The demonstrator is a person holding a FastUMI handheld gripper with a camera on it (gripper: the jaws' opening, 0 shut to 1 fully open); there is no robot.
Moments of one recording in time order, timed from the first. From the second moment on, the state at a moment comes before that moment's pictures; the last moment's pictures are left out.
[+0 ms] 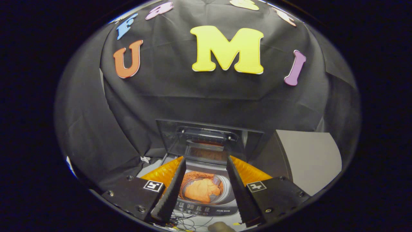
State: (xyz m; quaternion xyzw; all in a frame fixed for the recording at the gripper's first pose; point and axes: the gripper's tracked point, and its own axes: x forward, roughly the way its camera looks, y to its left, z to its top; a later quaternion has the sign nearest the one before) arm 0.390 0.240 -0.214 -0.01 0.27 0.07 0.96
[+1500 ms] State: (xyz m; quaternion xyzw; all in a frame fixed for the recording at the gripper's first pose) arm 0.572 0.264 -0.195 0.06 0.31 0.07 0.95
